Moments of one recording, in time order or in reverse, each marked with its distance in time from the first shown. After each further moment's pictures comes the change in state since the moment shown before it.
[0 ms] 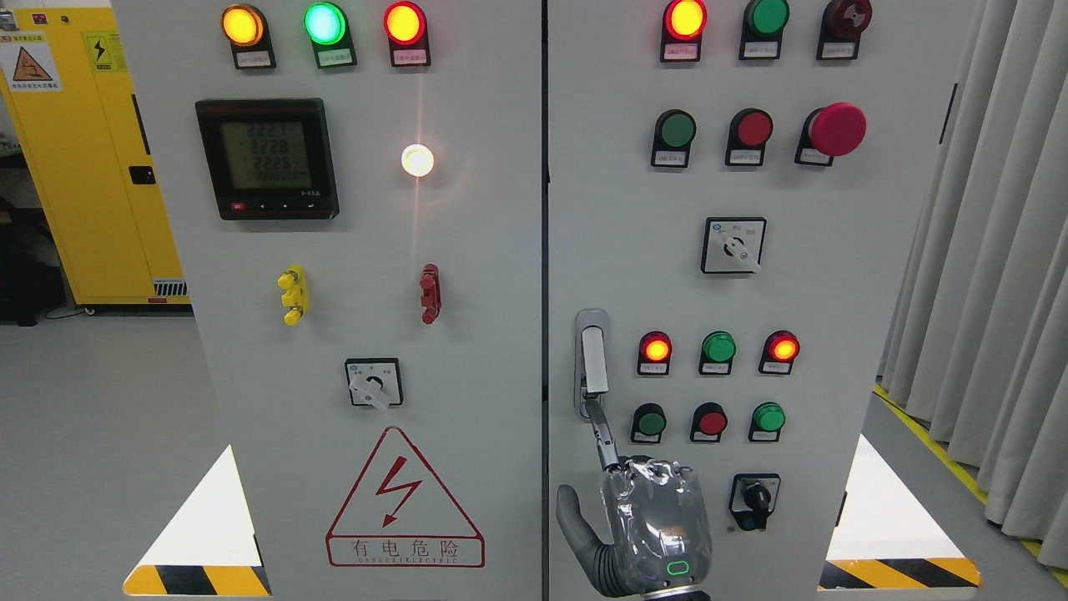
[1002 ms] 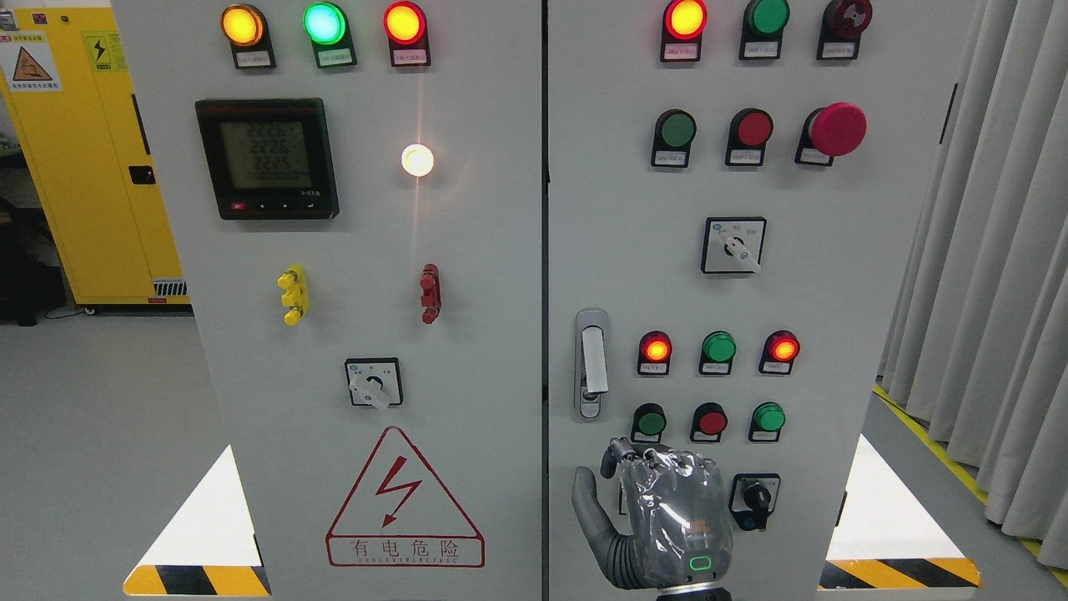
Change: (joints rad) left arm 0.000 0.000 0.000 0.000 0.000 -0.001 0.000; right arm 0.014 -0.002 -0.024 -0.097 -0.070 -0.004 0.046
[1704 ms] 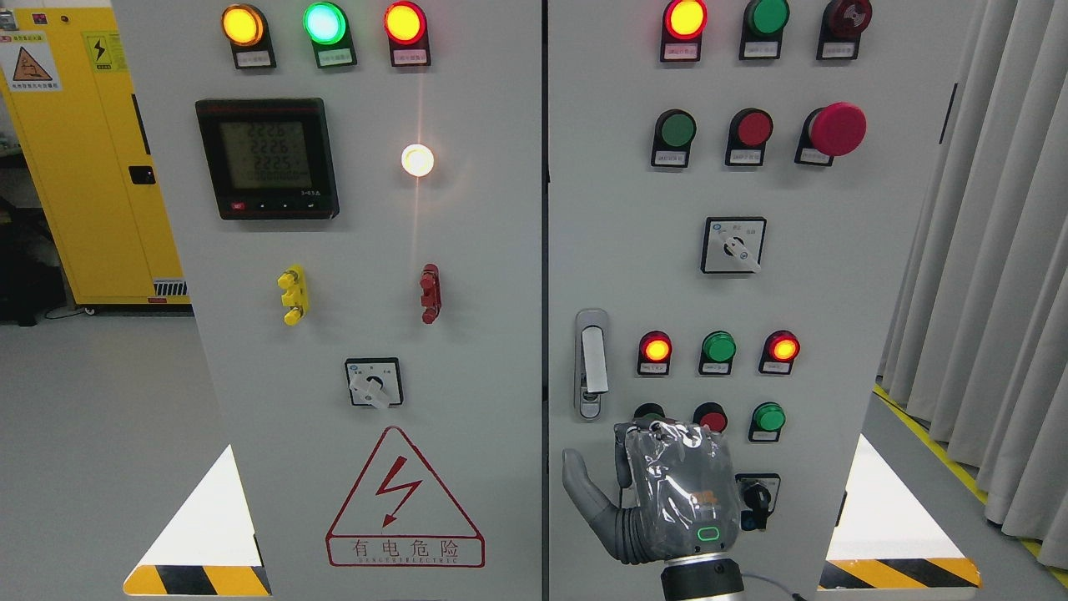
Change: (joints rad) left arm 0.000 0.000 0.000 0.000 0.000 -0.002 0.000; right arm -0.060 -0.004 -0.010 -0.019 -0.006 0.000 0.063
